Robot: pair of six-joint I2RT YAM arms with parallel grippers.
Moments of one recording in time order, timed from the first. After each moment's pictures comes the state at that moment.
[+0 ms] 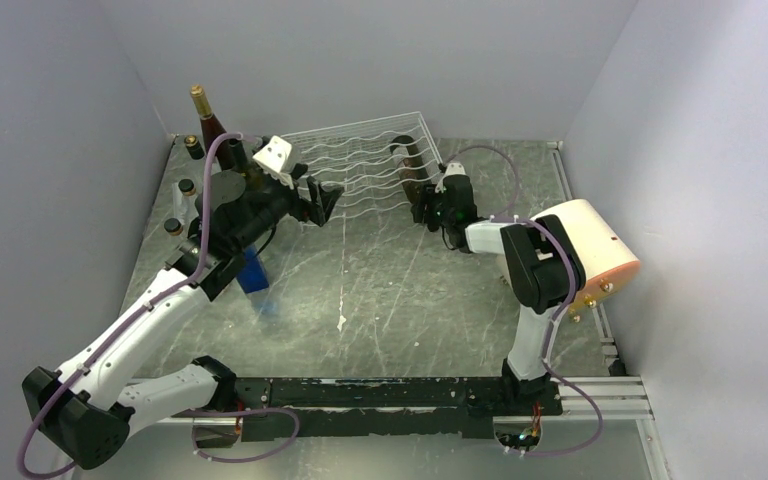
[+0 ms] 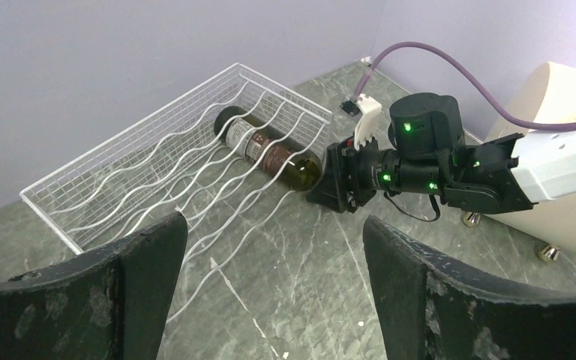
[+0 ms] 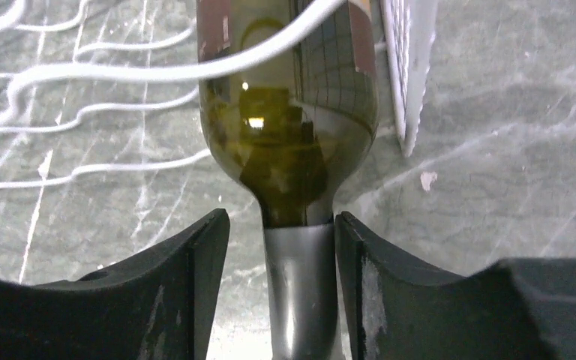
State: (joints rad) left arm -0.56 1.03 1.00 0.03 0.10 -0.08; right arm 0.32 1.91 0.97 0.42 -0.04 0.29
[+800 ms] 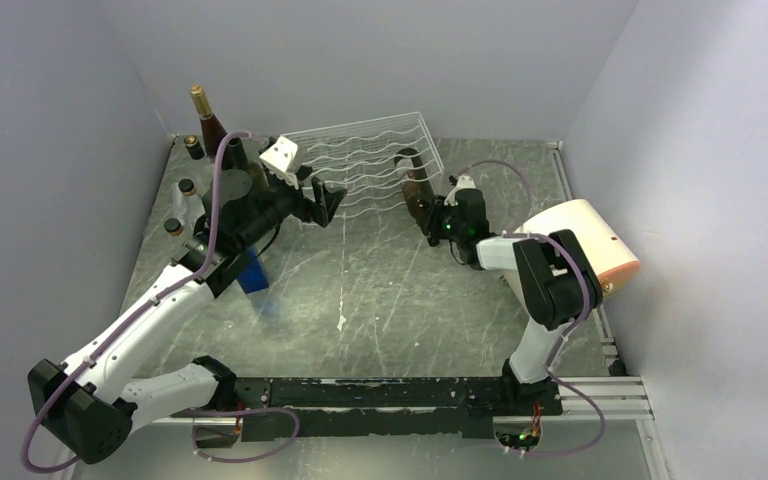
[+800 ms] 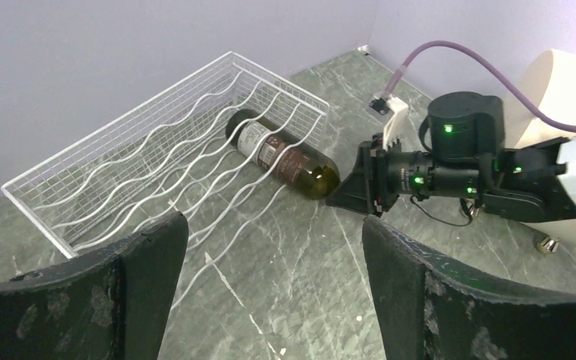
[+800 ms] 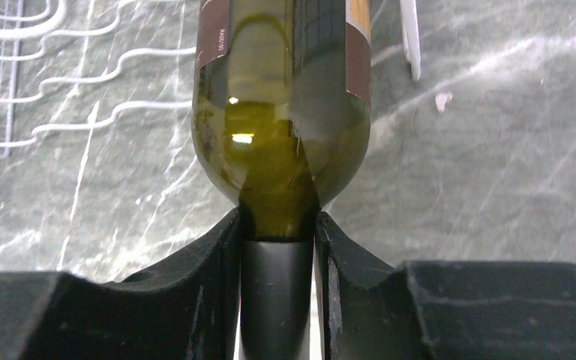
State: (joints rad) left arm -0.56 1.06 1.00 0.03 0.11 -0.09; right arm 0.29 1.81 0.81 0.50 -0.14 0.35
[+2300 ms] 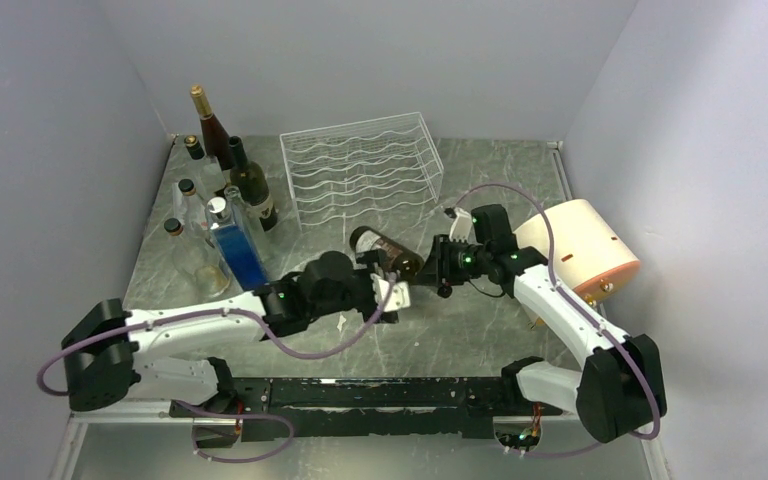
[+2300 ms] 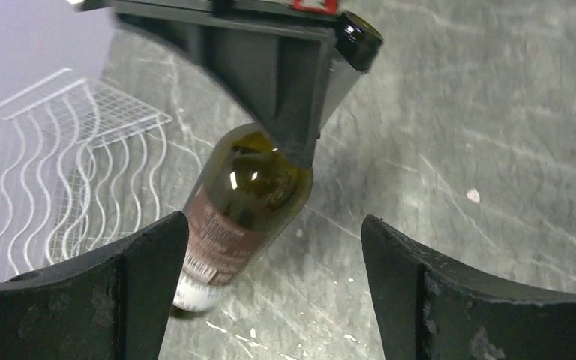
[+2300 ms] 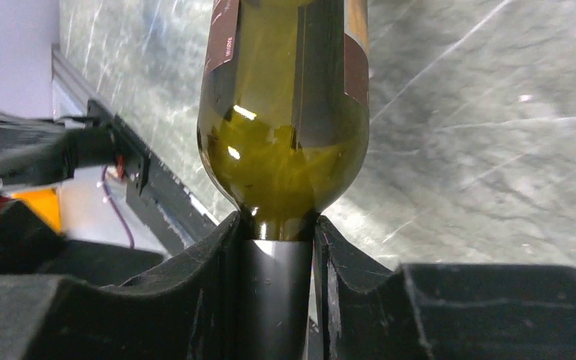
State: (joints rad) left arm -1.10 1.22 0.75 0.17 0.04 0.53; right arm 0.34 1.16 0.74 -0.40 -0.59 0.36
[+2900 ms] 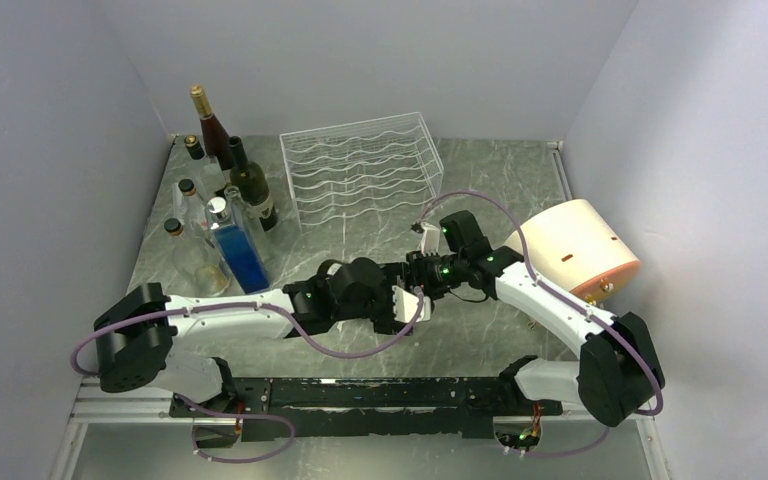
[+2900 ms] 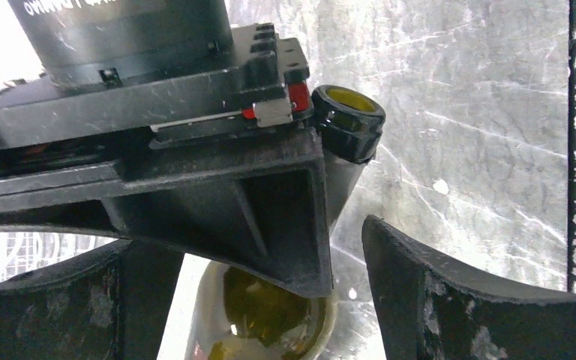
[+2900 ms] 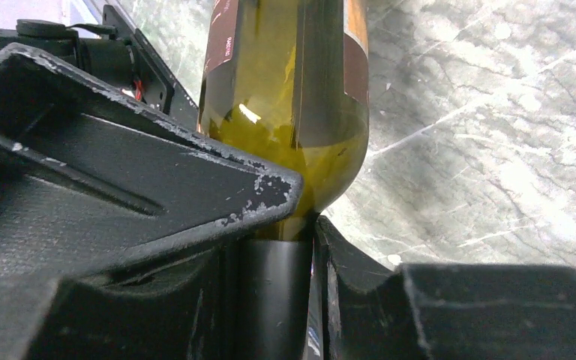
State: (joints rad) left arm -1.17 1.41 0.83 0.10 0.03 0.57; right arm 0.54 1.24 0.77 -0.42 -0.67 0.35
